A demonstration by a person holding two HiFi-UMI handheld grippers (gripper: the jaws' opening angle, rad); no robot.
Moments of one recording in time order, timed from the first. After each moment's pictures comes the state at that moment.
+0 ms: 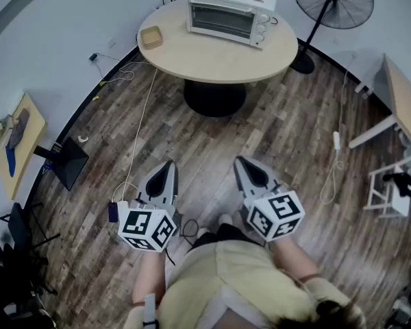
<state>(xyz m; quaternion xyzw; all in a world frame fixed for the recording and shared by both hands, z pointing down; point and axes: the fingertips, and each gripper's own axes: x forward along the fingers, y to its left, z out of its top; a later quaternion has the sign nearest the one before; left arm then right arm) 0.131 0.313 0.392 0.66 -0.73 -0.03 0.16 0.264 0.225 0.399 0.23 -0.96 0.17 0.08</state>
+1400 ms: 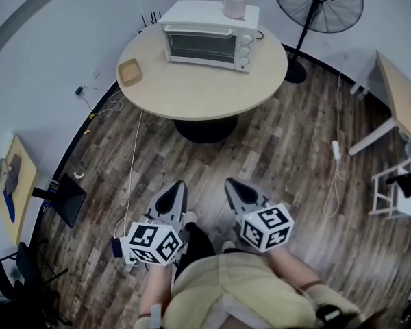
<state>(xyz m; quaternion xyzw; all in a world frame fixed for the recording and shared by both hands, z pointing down) 0.122 0.177 0.418 0.71 -0.67 -0.03 0.21 0.226 0.120 0.445 0.24 -0.94 0.22 0.10</state>
